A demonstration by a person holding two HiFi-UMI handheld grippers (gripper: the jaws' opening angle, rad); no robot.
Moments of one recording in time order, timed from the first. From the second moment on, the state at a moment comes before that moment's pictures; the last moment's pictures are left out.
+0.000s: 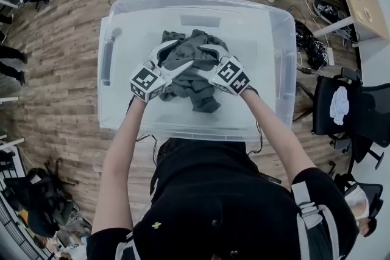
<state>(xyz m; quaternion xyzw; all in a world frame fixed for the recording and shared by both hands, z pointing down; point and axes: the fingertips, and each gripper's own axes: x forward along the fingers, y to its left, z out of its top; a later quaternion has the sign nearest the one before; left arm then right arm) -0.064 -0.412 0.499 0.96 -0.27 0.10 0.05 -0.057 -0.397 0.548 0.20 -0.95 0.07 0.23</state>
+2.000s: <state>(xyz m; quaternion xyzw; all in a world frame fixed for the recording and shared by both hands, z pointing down) -0.090 -0.409 0.711 0.91 -0.23 0.31 0.13 -0.048 -0.416 0.719 0.13 -0.90 0.09 0.41</state>
